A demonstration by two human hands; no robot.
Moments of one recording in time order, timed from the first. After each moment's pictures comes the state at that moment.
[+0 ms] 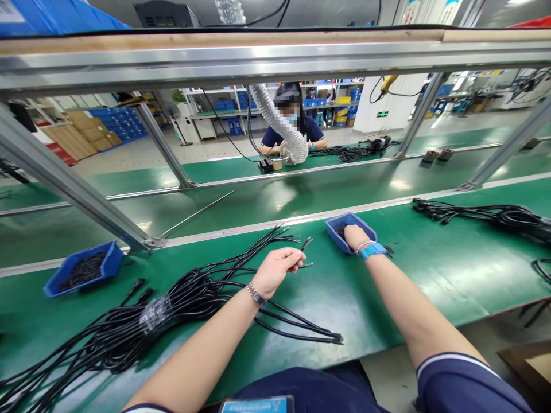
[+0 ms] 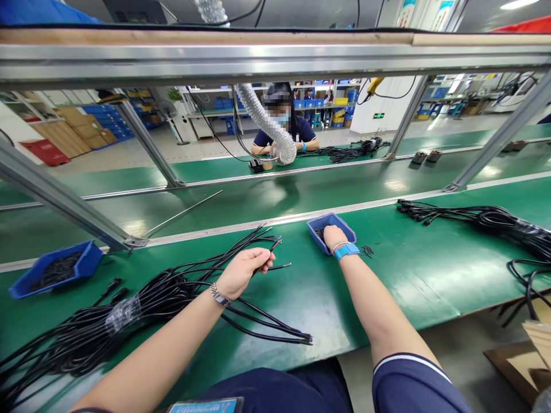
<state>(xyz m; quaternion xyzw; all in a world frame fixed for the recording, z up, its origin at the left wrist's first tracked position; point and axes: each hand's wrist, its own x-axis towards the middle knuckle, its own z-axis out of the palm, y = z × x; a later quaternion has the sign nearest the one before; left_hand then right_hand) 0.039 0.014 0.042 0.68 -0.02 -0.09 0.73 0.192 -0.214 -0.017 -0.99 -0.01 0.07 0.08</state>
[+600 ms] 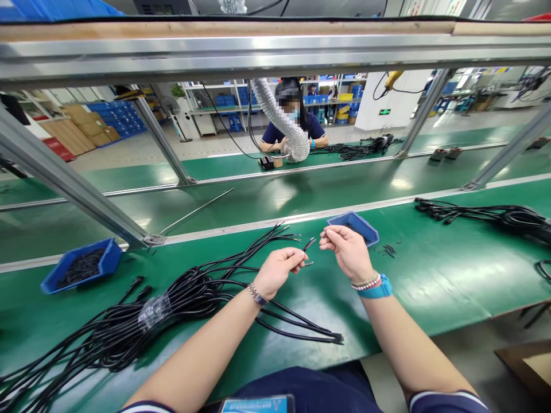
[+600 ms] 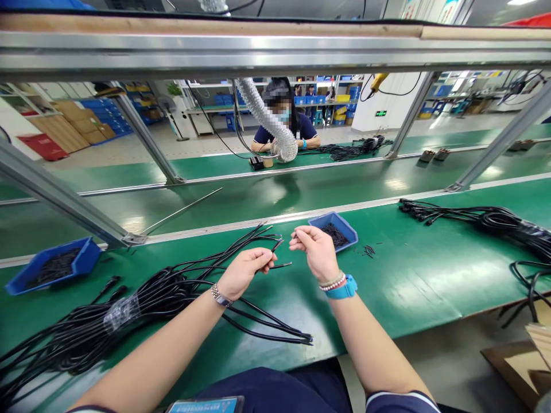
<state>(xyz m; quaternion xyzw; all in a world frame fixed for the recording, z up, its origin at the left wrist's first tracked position) 0.040 0.013 0.038 0.71 -0.04 -0.09 0.70 0.090 -0.149 0.033 -0.60 -0.10 -0.02 0.79</state>
